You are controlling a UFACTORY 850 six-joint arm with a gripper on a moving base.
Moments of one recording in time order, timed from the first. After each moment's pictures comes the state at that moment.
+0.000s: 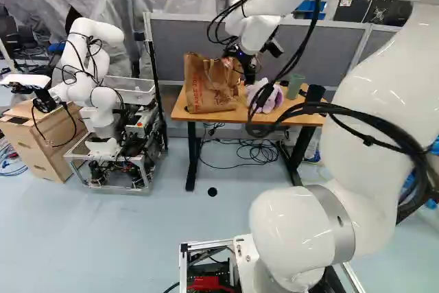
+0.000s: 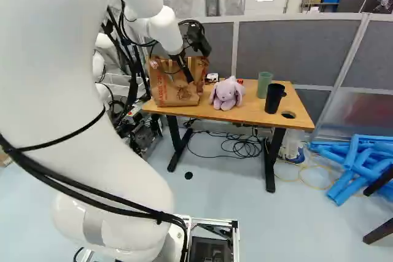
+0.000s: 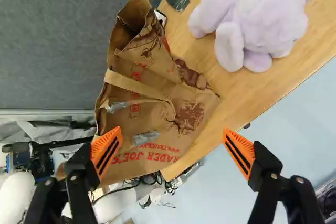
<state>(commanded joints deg) -0.8 -1.7 -54.8 15.3 -8.2 39.3</state>
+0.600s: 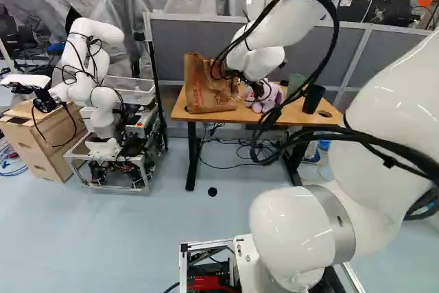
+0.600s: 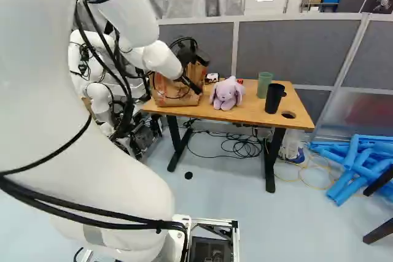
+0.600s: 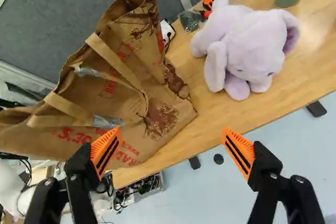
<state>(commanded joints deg) -0.5 4.8 -36.5 9.7 13.2 24.9</state>
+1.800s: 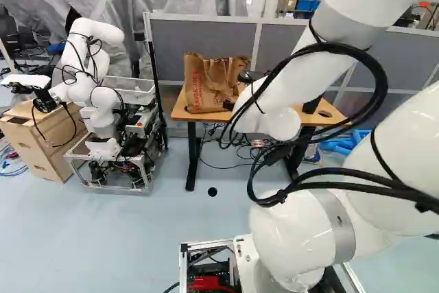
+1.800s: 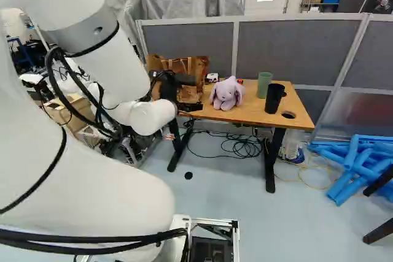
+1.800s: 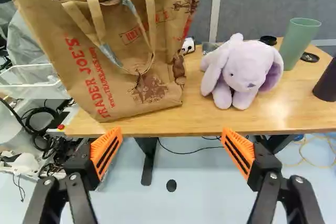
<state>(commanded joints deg) -0.1 13.8 -11.1 1.9 42.9 4.8</state>
